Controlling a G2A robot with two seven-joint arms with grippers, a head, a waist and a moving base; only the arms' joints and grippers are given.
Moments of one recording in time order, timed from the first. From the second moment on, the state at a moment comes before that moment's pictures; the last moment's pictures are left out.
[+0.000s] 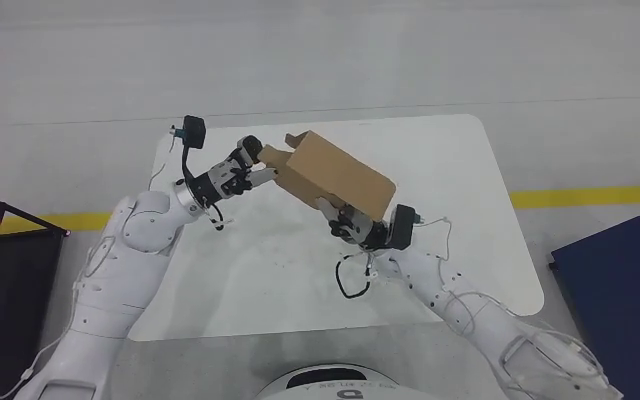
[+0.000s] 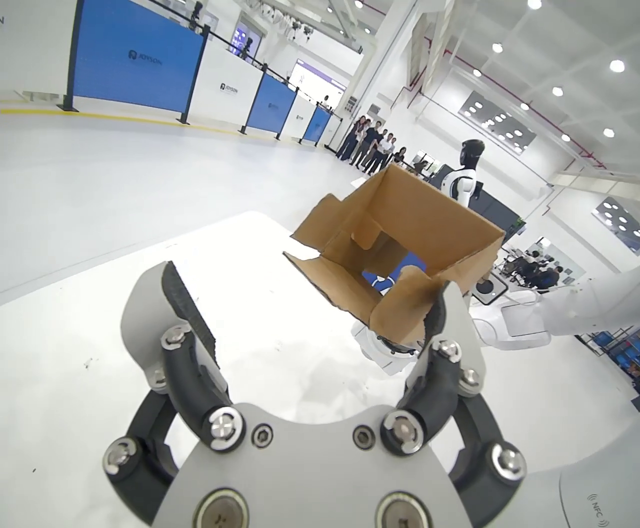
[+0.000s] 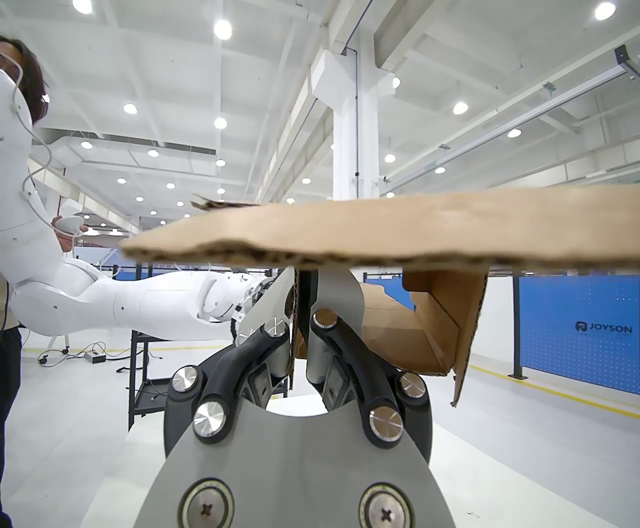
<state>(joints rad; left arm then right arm) 1.22 -1.02 -1.27 -1.54 0.23 -0.76 -0.43 -1.08 -1.25 0.67 -1.19 -1.32 -0.56 -1.26</state>
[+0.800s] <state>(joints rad) 1.24 -1.02 -1.26 -1.61 0.35 -0.71 -0.46 -1.12 -1.25 0.70 -1.23 -1.42 -0.56 -1.24</state>
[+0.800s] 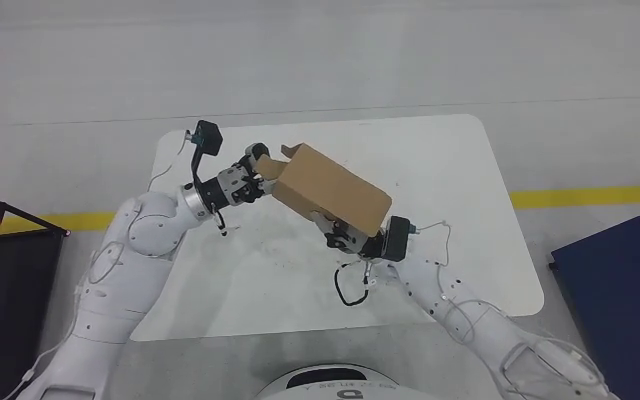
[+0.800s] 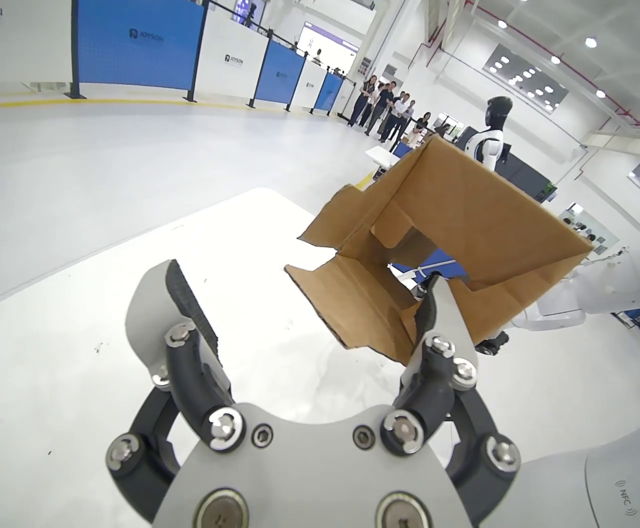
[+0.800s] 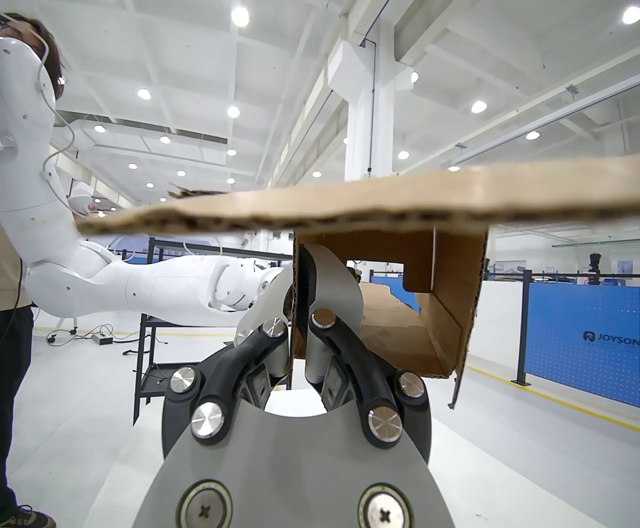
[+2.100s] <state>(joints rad) 1.01 -1.00 -1.29 -1.63 0.53 -0.50 -0.70 -1.17 -1.24 0.77 -1.28 -1.40 -0.56 -1.17</state>
